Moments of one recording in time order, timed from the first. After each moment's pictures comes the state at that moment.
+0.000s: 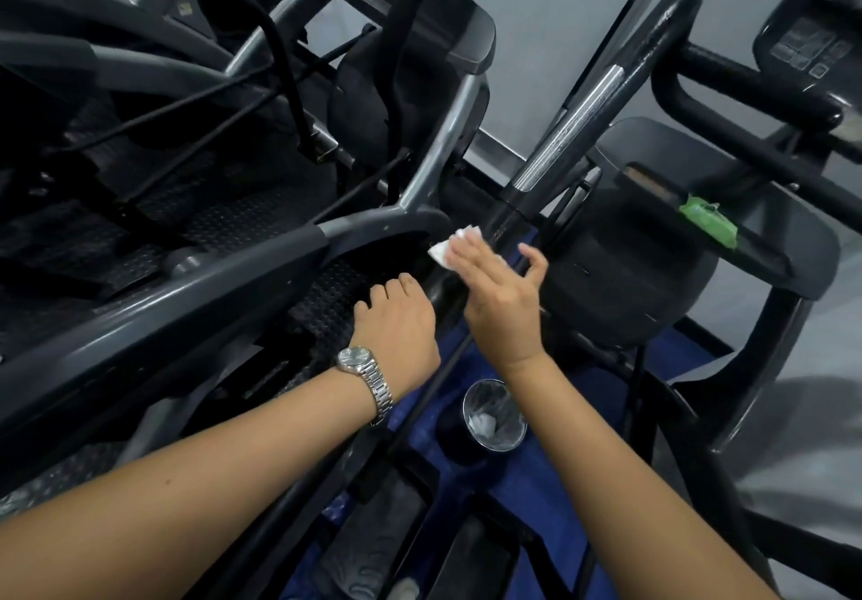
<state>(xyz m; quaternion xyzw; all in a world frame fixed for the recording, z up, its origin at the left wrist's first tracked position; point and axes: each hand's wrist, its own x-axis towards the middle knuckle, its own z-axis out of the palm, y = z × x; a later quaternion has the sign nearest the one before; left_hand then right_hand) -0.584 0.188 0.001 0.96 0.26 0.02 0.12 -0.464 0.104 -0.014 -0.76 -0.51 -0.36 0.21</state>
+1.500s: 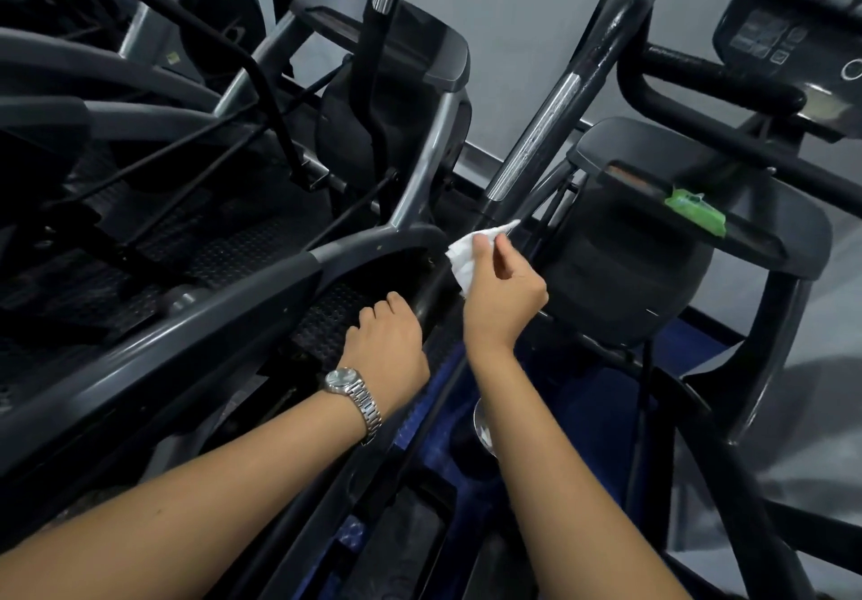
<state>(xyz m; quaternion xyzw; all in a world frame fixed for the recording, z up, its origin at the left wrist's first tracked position) -0.583 0.188 0.001 0.96 0.25 0.02 0.14 -0.479 0.130 0.009 -0.73 -0.09 -0.16 0.65</state>
